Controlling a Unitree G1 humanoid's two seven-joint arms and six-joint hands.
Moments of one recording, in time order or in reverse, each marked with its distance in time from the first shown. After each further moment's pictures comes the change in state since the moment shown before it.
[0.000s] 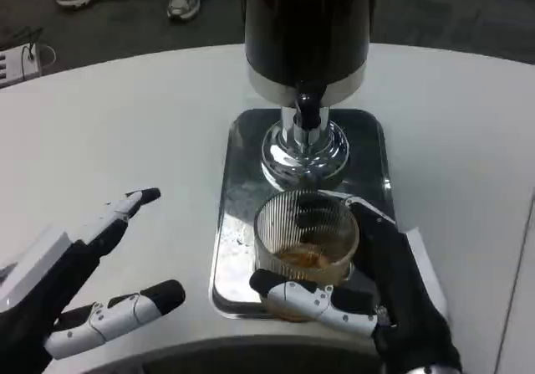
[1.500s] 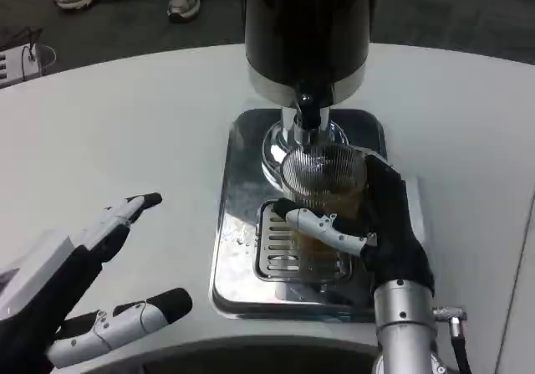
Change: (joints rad) left arm 0.060 -0.002 0.007 -0.121 0.041 0.089 -0.002; right arm -0.490 0.037 -0.197 0.675 -0.015 -0.137 -0.236
